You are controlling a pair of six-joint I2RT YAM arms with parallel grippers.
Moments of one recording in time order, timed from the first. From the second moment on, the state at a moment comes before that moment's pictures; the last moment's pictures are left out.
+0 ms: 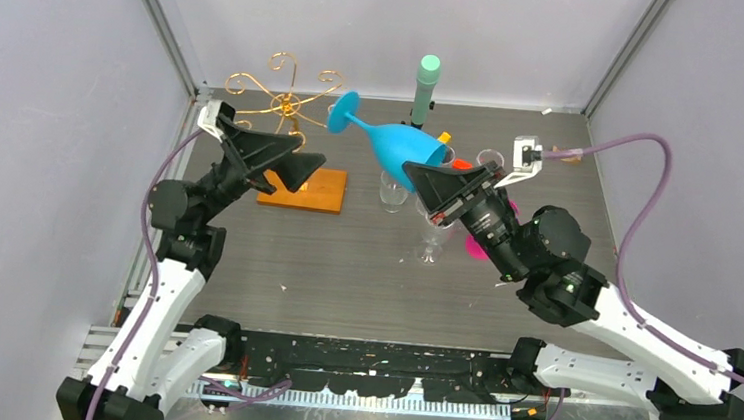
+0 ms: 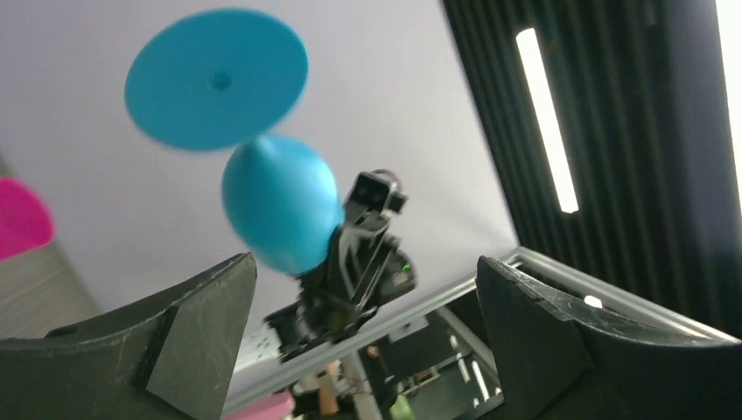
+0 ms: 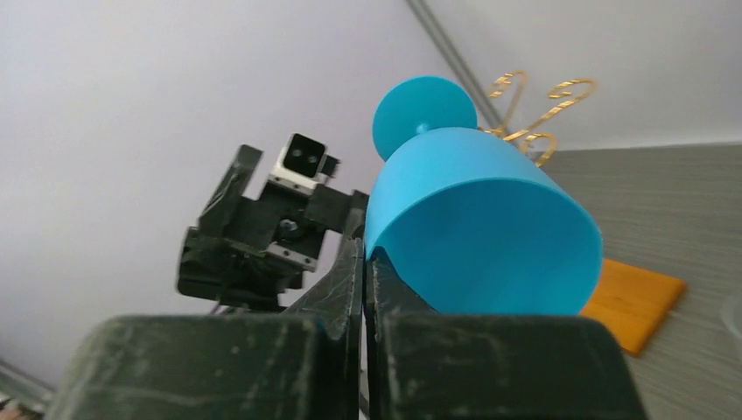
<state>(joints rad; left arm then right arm) -0.20 0.83 0.76 0.72 0.65 -1.86 1.08 0.89 1.03 0.22 0.31 0.62</state>
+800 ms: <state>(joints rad) -0.21 0.75 1.33 -0.83 0.42 -0.44 1.08 1.39 1.58 -0.92 0.40 0.48</state>
